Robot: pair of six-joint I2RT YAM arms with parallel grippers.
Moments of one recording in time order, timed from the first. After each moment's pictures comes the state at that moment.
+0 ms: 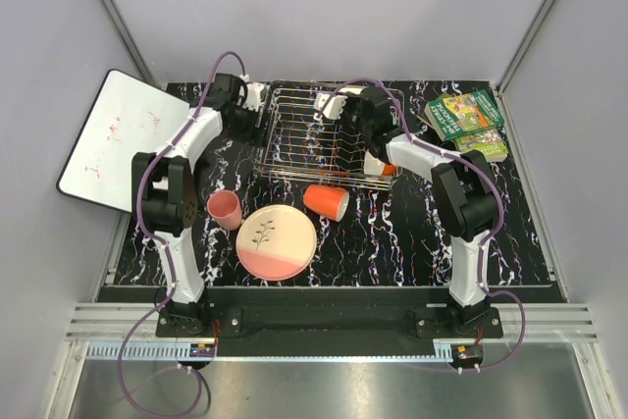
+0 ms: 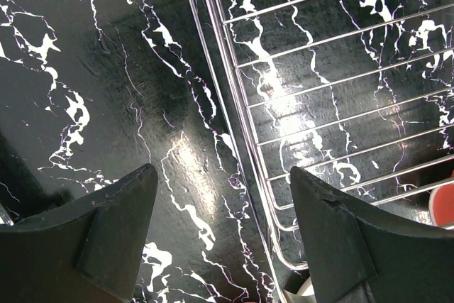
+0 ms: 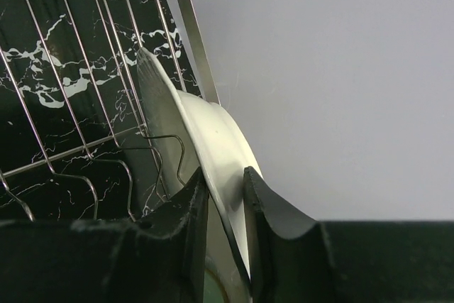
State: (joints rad) left arm -0.15 1.98 1.65 -0.66 0.21 0.16; right arm 0.46 2.02 1.43 0.38 -0.07 -1.08
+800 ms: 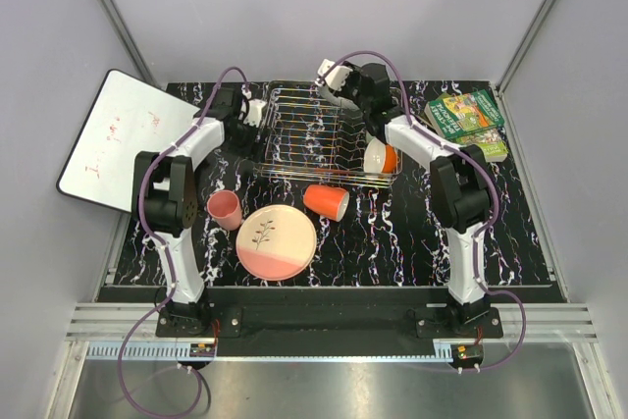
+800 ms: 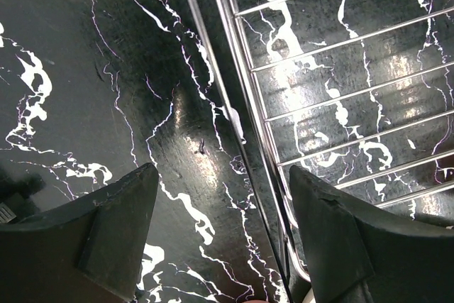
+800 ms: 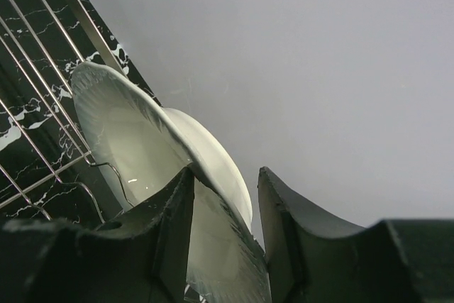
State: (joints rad) left arm -0.15 1.98 1.51 -0.61 0.19 0.18; right arm 0.43 2.11 1.69 0.26 0.02 -0.91
